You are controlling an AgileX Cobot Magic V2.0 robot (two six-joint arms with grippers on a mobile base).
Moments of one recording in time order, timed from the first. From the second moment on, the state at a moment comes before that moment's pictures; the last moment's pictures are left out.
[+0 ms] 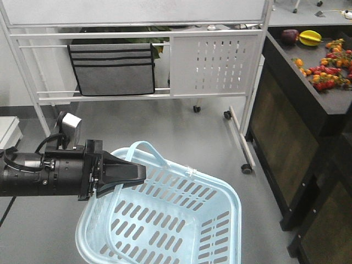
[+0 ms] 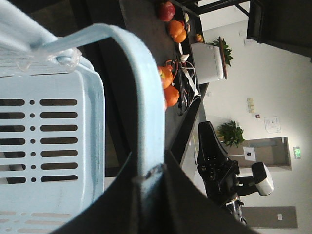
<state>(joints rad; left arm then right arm) -0.15 1.51 -0.74 -1.63 1.11 0.85 0.00 -0.01 0.03 -0.05 0.14 0.05</state>
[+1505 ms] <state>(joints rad) -0.15 1.51 -0.74 -1.63 1.11 0.85 0.00 -0.01 0.03 -0.05 0.14 0.05</state>
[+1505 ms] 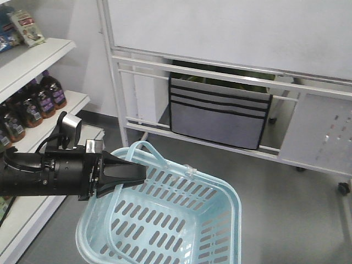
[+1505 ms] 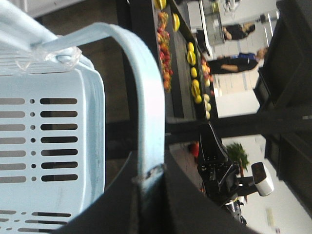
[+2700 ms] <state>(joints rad) -0.15 1.51 -0.74 -1.63 1.11 0.85 0.00 -0.01 0.03 -0.05 0.14 0.05</state>
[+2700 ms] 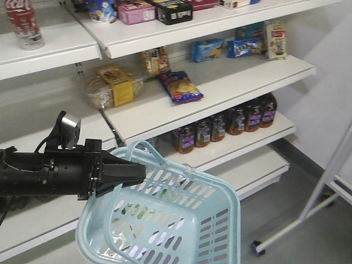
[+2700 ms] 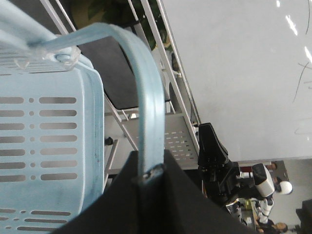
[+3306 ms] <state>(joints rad) -0.15 1.51 -0.74 -1.63 1.11 0.85 0.00 -0.01 0.03 -0.05 0.14 0.05</state>
